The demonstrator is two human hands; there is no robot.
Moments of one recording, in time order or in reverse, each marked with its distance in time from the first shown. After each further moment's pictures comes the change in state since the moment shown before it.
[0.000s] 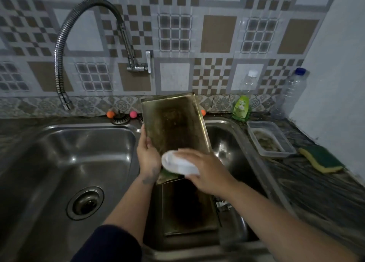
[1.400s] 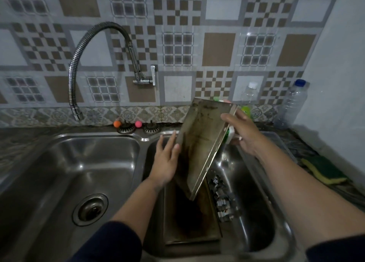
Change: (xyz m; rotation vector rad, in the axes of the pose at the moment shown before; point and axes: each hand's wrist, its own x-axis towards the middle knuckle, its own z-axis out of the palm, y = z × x) left_hand -0.012 0.011 0.006 0.613 -0.405 0.152; right_hand 0.045 0.039 -0.111 0.992 0.359 0.569
